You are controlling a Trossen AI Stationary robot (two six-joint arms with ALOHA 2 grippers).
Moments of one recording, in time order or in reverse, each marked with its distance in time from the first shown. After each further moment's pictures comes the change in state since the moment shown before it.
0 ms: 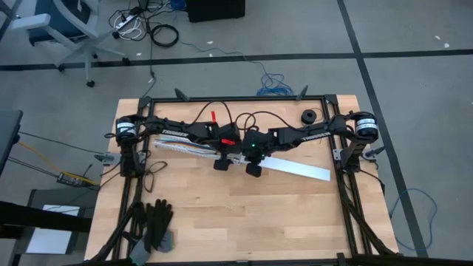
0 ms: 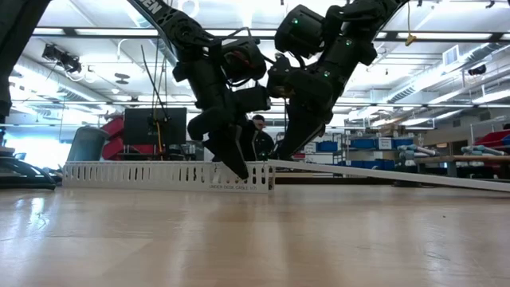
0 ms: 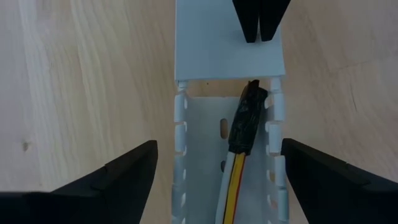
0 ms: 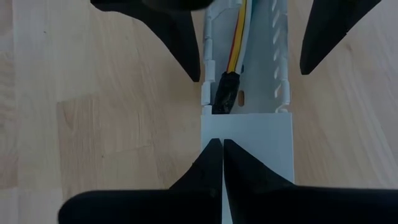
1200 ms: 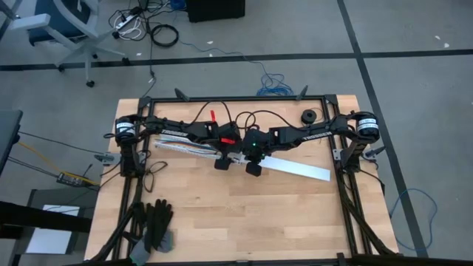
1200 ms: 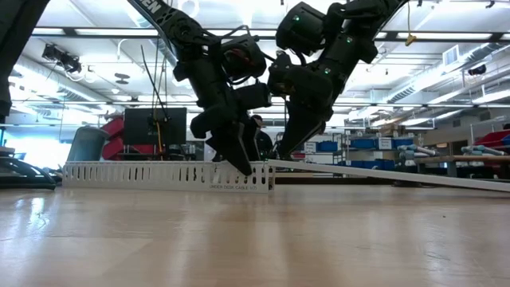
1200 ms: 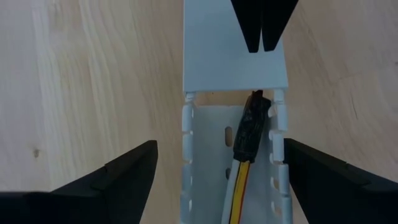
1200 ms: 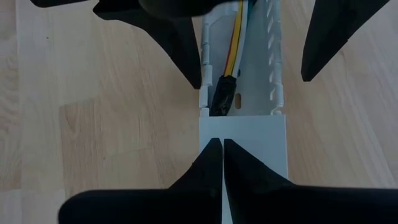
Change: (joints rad) left arm 0.000 -0.011 0.000 0.031 0.008 0.000; right arm 0.000 -0.005 0.000 -0.001 0.002 0.002
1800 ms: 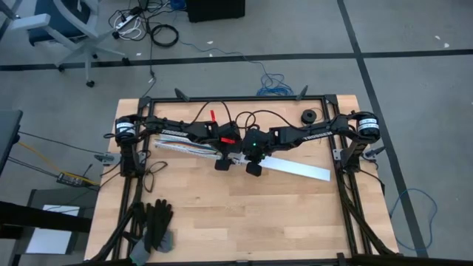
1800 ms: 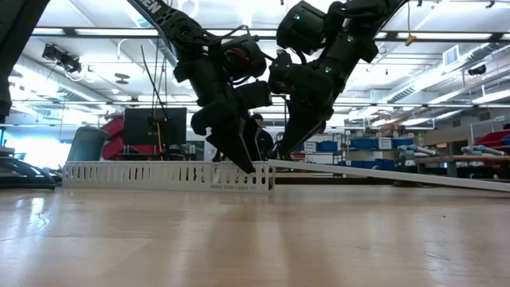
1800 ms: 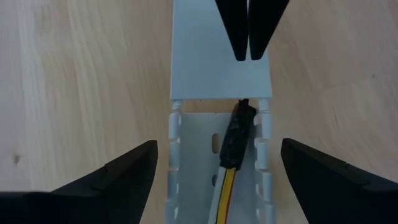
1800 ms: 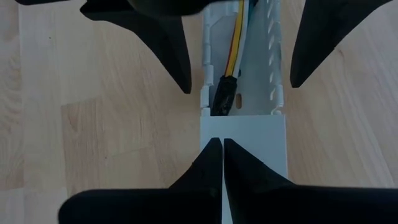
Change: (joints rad) left arm 0.000 0.000 0.000 0.008 0.050 -0.032; right arm 0.000 0.000 0.000 -0.002 -0.002 0.000
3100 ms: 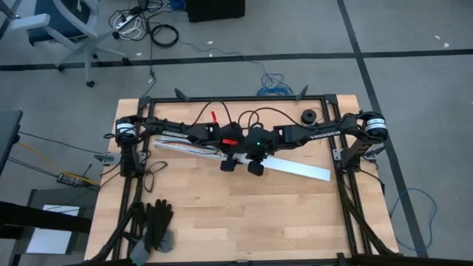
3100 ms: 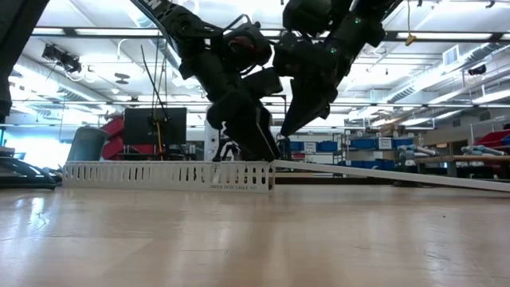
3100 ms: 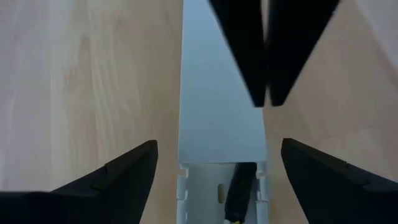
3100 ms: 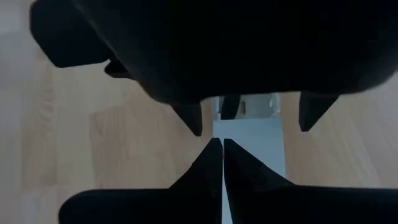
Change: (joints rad) left arm -0.006 -0.002 0.012 0.097 -0.023 -0.007; right arm 0.019 -0.091 0.008 -0.074 0.015 0.035
